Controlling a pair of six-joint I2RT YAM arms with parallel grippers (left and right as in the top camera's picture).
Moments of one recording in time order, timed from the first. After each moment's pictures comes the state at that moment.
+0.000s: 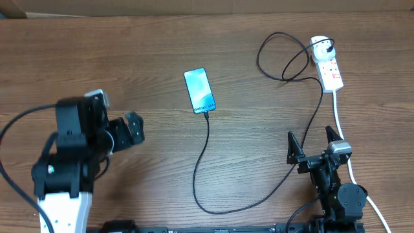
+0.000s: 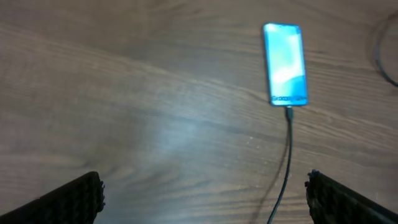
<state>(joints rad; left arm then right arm) 0.03 0.98 1.08 -1.03 0.11 -0.27 -0.03 0.01 0.02 -0.02 -0.20 0.07</state>
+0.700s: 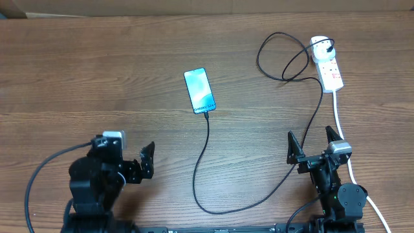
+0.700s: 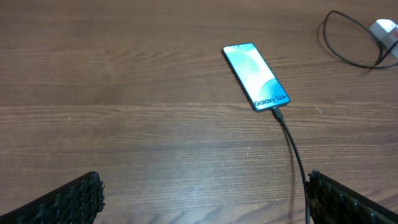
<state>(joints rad) 0.03 0.43 0.53 -0.66 0.21 -0.07 -0.03 0.01 0.02 -0.02 -0.20 0.07</state>
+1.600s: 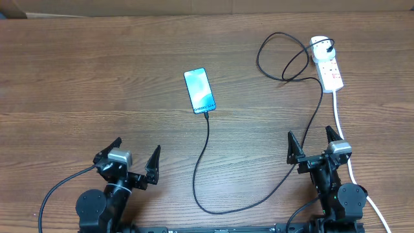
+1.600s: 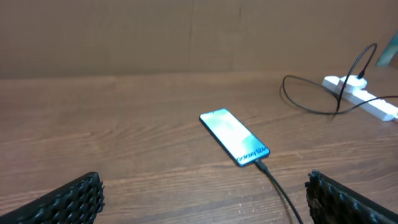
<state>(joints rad) 0.03 0.03 0.24 -0.39 0.30 -0.04 -0.03 0.01 0.02 -0.02 -0.20 0.07</state>
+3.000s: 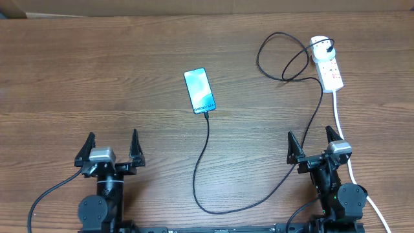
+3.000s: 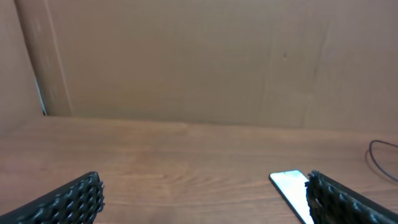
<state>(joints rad) 0.03 0.02 0.12 -0.06 -0.01 -0.06 -0.03 0.01 0.02 -0.02 -0.20 0.07</state>
